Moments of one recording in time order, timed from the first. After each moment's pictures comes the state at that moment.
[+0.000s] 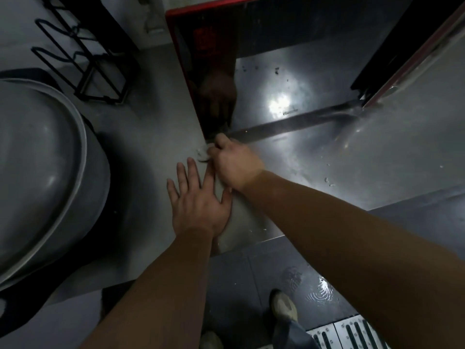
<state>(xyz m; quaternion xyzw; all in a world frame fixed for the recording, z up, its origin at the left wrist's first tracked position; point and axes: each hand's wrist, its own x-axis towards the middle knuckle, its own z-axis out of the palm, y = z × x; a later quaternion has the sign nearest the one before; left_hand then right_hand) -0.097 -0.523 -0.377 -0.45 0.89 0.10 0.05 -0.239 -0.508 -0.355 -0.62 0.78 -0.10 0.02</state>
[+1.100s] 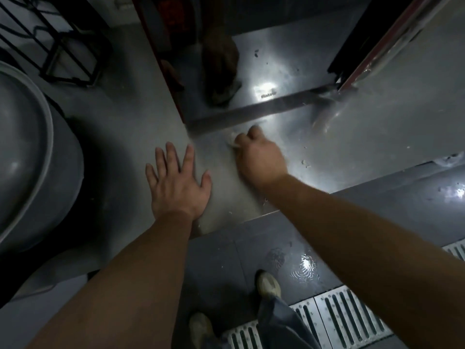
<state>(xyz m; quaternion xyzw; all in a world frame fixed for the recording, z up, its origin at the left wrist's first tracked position) -0.096 -0.523 -0.377 -0.45 0.89 0.09 0.07 -0.262 -0.428 -0.358 -0.47 0.87 -0.17 0.04</state>
